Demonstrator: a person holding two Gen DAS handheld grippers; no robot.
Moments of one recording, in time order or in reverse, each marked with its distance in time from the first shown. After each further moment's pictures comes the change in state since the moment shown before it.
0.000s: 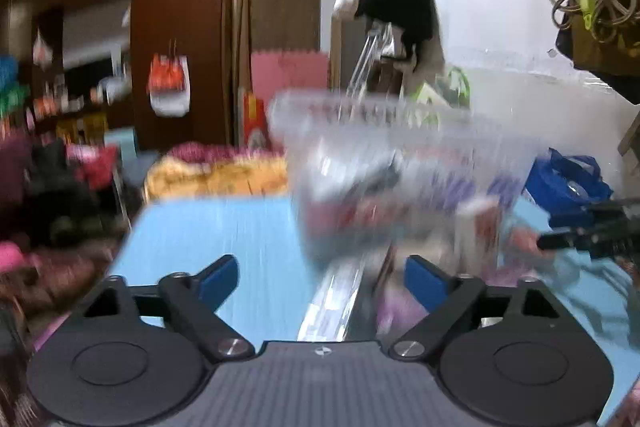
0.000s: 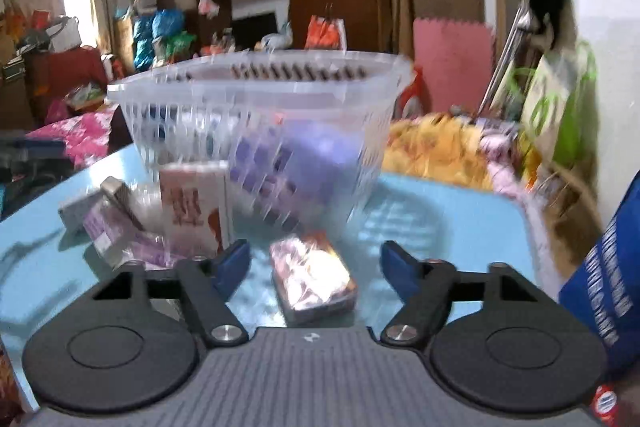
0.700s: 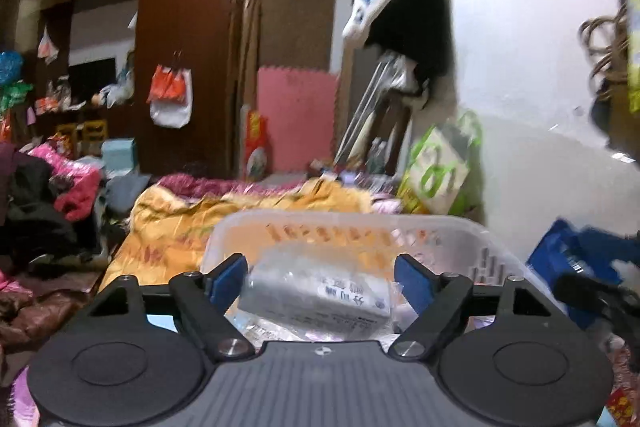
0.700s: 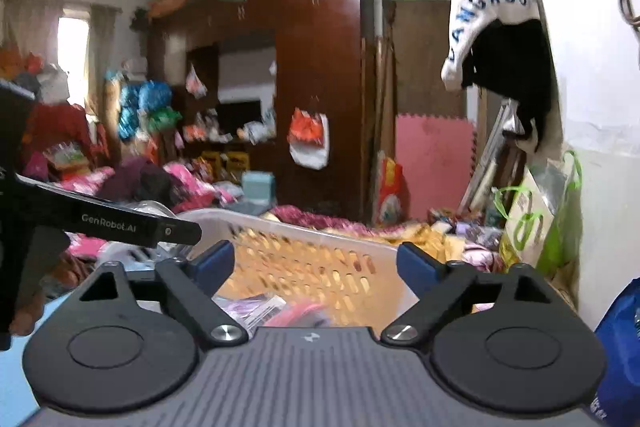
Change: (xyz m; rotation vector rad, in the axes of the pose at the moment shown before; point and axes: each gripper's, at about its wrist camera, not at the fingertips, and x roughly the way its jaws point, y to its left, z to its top) left arm 0.054 -0.044 0.131 -0.064 -0.081 0.008; right arm -0.049 0.031 0.069 -0.031 -0.344 -0.063
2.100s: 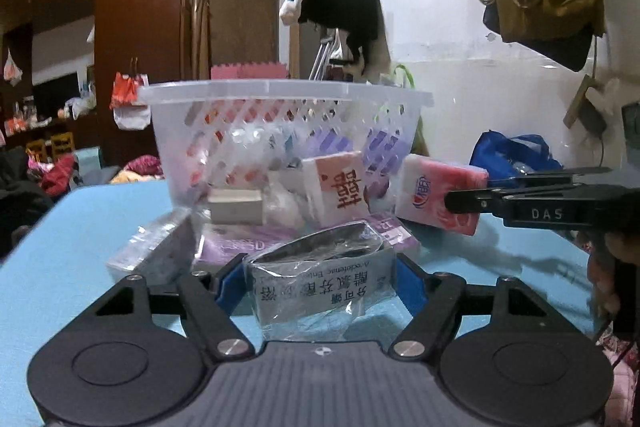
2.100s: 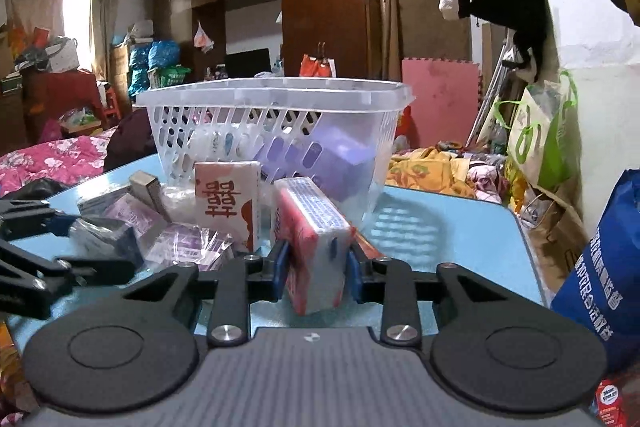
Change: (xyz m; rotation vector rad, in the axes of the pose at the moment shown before) left arm -0.093 -0.051 -0.177 0.140 0.003 -0.082; right arm -0.035 -0.002 -0.107 0.009 0.181 -0.008
